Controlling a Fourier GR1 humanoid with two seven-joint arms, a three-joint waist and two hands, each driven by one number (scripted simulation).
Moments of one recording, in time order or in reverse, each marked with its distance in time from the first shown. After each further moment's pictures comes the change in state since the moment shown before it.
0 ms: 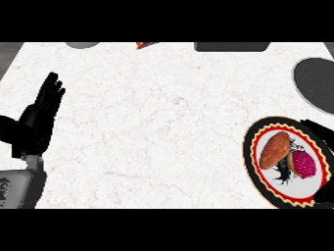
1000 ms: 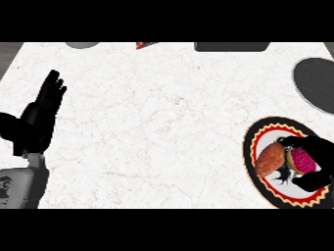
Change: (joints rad) left arm -0.017 -0.039 0.036 -0.010 -0.045 -0.027 0.022; right arm -0.063 0.081 0.048 0.240 0.183 -0.018 -0.162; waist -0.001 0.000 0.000
